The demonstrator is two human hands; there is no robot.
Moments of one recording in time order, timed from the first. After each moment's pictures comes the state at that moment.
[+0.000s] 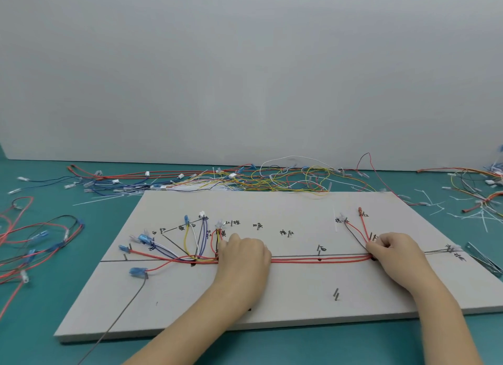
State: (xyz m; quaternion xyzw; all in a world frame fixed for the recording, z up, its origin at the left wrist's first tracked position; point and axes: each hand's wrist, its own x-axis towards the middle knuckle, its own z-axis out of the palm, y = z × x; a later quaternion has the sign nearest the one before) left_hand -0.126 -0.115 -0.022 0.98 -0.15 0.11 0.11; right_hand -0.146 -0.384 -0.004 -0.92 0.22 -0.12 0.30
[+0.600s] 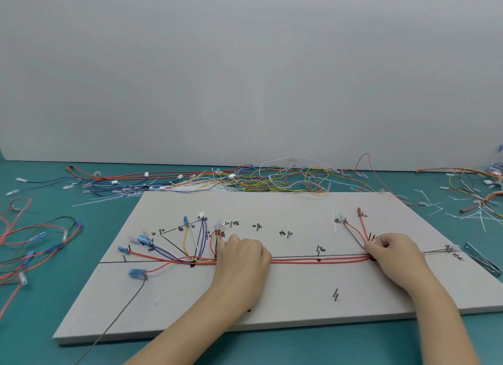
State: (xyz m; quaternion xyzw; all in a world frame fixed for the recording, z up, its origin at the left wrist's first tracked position) left_hand -0.126 -0.115 -0.024 0.97 -0.14 0.13 0.16; right_hand -0.147 -0.379 -0.001 -0.92 0.23 -0.12 0.29
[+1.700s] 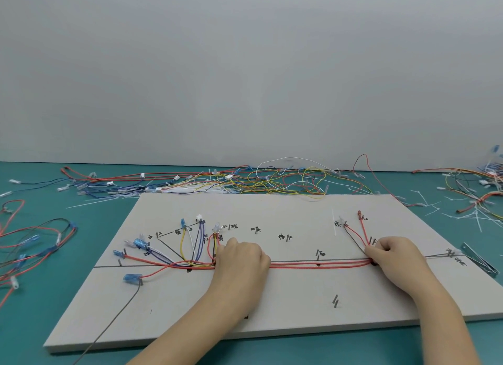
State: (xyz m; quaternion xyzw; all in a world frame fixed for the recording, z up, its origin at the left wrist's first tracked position) left_hand -0.131 -0.115 -0.019 0.97 -0.15 0.09 0.14; right_hand -0.150 -0.389 -0.005 -0.92 0.22 -0.11 0.32
